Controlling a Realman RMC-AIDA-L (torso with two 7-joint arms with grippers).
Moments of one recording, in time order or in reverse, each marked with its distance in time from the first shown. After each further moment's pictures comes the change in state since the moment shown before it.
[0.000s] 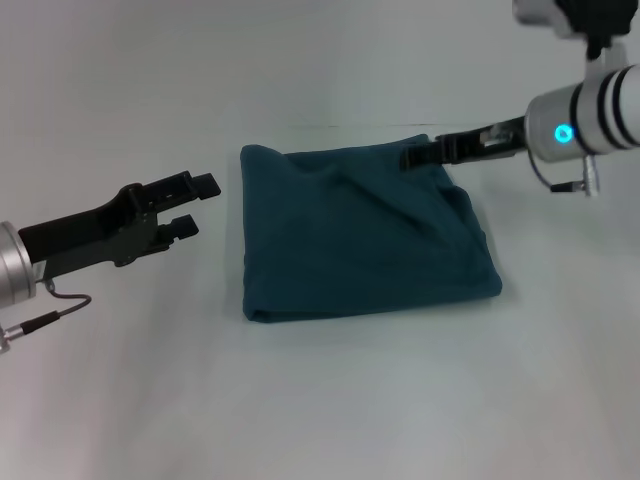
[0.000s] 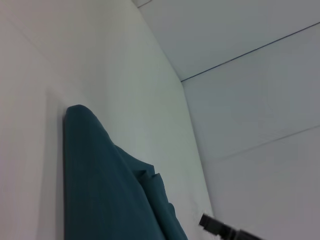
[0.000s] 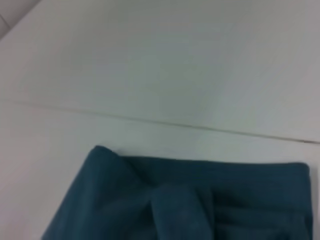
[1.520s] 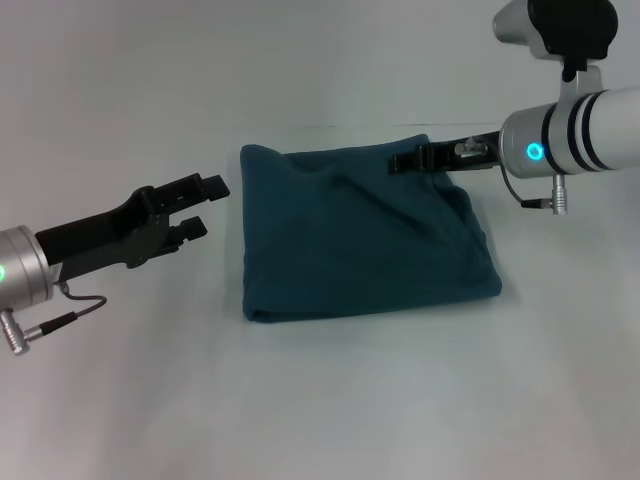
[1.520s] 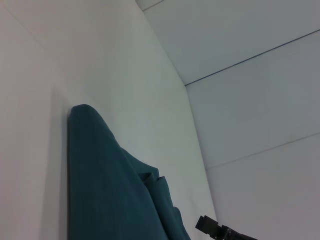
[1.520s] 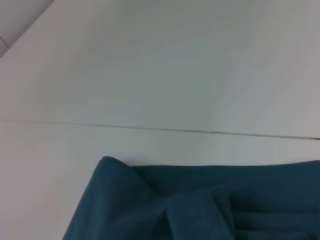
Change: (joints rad) left arm -0.012 -0.018 -0.003 -0.033 -0.001 -0.046 0.025; right arm -0.026 0.064 -0.021 -0.020 0.037 0.085 0.026
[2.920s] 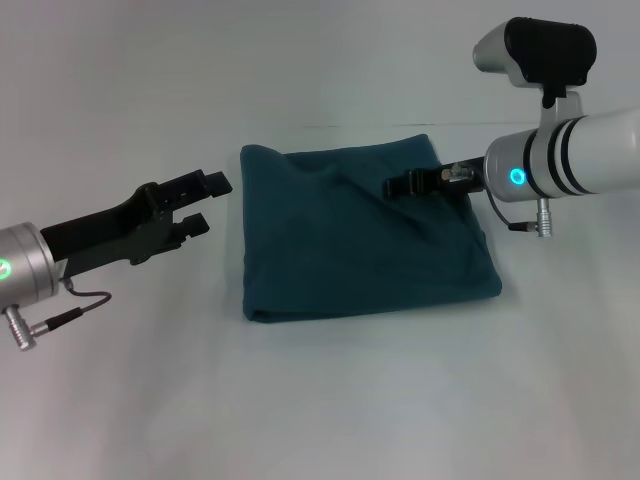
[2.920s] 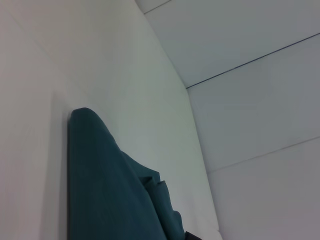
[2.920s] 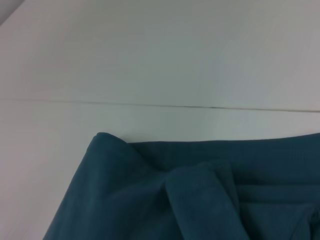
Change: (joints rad) left arm -0.011 -0.003 -0.001 -0.011 0.000 -0.020 0.003; right arm 0.019 0.015 -0.016 0.086 -0.006 0.067 -0.010
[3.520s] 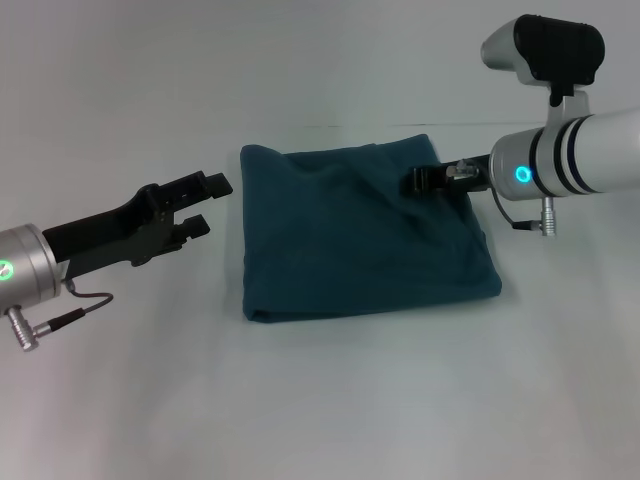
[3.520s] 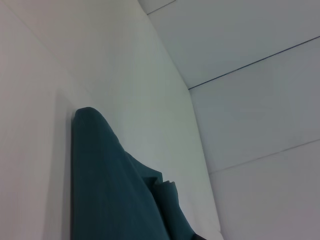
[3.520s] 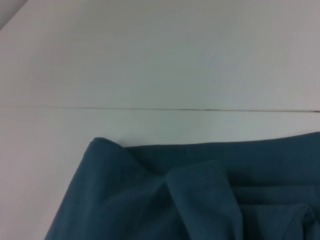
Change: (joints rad) left arm -0.002 0.000 0.000 -0.011 0.000 -0.009 0.002; right arm -0.010 -0.002 0.012 -0.012 0.003 -0.007 0.012
